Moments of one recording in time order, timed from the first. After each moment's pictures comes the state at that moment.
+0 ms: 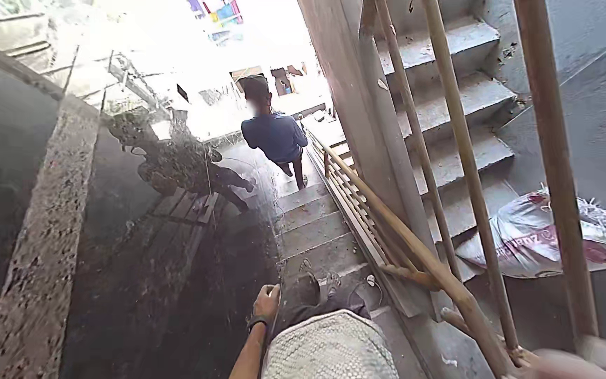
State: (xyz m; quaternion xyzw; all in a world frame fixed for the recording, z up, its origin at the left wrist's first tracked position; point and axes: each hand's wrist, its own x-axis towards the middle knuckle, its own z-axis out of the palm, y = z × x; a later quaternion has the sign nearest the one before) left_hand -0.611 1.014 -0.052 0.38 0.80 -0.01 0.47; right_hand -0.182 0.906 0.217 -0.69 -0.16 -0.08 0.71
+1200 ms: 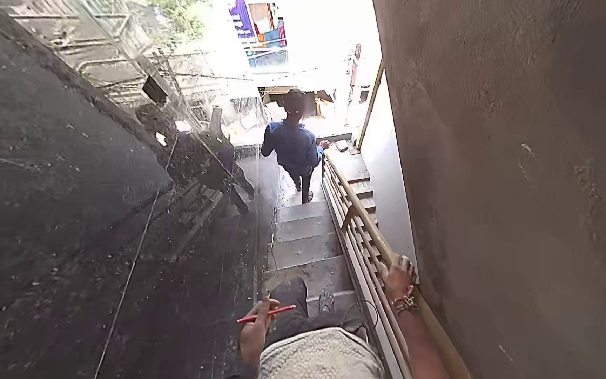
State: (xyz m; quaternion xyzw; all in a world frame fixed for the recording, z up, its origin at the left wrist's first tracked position) left_hand -0.560 1.416 -0.296 0.27 0.72 0.40 0.50; right_hand -0.209 1.492 -0.380 -0.87 -0.45 0.21 0.05
